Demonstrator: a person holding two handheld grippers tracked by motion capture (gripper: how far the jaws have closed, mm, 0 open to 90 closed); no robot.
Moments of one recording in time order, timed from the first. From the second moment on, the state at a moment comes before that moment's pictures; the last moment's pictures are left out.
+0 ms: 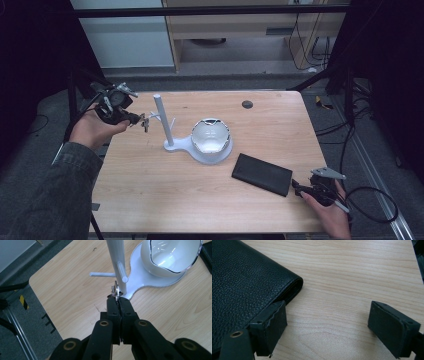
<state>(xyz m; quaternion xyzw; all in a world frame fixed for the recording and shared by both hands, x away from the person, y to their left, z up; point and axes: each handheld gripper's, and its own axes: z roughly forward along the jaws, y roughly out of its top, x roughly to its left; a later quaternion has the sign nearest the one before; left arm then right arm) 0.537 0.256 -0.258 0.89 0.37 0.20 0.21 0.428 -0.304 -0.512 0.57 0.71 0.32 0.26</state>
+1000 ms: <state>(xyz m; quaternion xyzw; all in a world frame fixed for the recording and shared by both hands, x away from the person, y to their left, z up) 0.552 0.241 -0.253 0.89 0.36 0.19 0.21 0.427 -0.304 -0.512 0.57 0.71 0.32 0.26</state>
